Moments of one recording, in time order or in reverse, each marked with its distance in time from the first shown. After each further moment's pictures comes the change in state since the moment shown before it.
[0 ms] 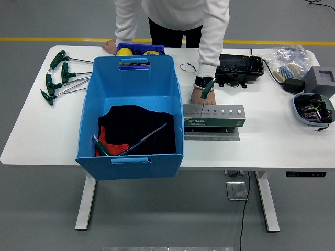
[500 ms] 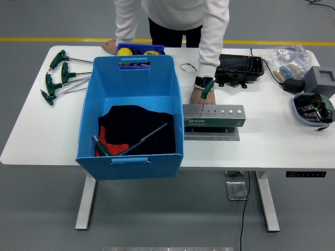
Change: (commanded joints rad) left arm 0.001 0.002 0.003 0.000 0.003 0.001 0.001; right arm 0.002 0.001 -0.003 -0.001 -0.003 0.006 -0.005
